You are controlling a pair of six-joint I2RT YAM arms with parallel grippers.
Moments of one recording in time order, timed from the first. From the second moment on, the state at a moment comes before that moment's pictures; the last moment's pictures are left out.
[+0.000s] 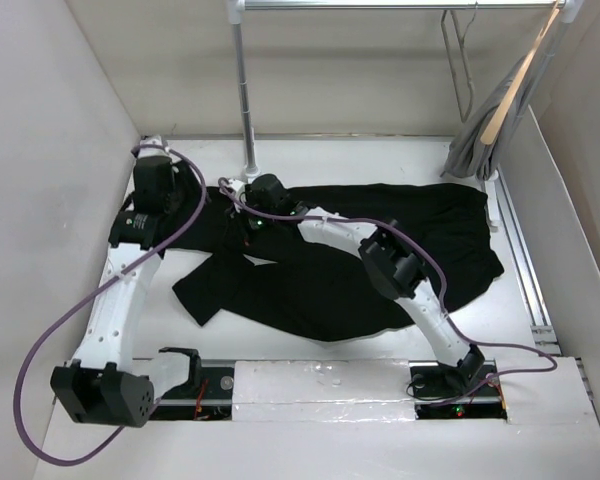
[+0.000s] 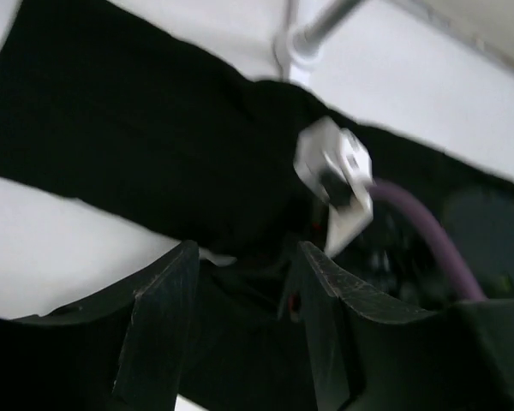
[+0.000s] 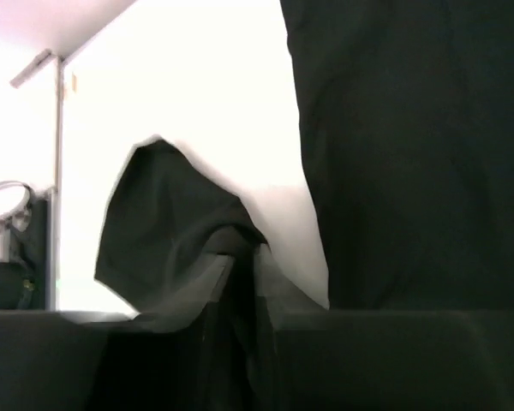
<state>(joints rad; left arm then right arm) -0.09 1.13 1.21 -0.63 -0.10 -0.49 0.85 2.42 1.95 0.00 -0.67 0.22</state>
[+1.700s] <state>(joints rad) -0.76 1.65 0.97 -0.63 -0.76 -0.83 0.42 0.83 0.74 -0.50 -0.37 0.06</state>
